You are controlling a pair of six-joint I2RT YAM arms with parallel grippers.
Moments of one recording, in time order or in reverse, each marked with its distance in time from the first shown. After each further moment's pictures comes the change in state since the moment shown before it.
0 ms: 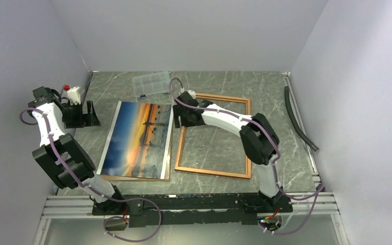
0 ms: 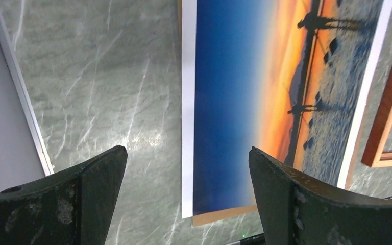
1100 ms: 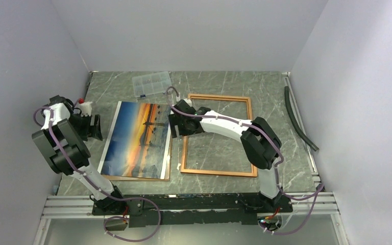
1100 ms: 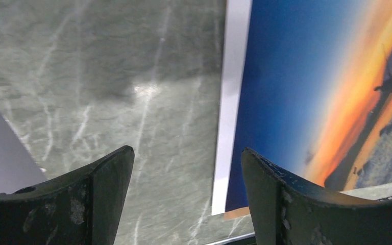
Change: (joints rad) left arm -0.027 0.168 -0.114 0.049 -0.198 0.101; right arm 0.082 -0.001 -0.081 -0.005 -0.052 -0.001
